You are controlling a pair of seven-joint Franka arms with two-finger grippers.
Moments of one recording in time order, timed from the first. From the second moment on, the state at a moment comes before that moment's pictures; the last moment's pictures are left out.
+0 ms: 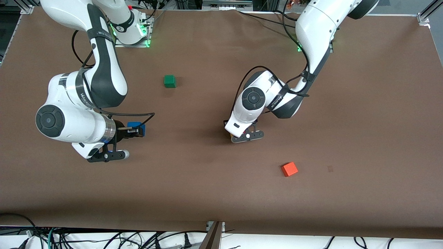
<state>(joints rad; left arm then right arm) -0.42 0.76 -0.28 -1.42 0.08 2.14 -0.89 0.50 0.61 -0.36 -1.25 0.34 1.68 0.02</state>
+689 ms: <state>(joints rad) -0.43 0.76 -0.25 -1.31 0.08 2.08 -0.92 0.57 0.62 -0.35 -1.19 0.34 1.68 0.07</state>
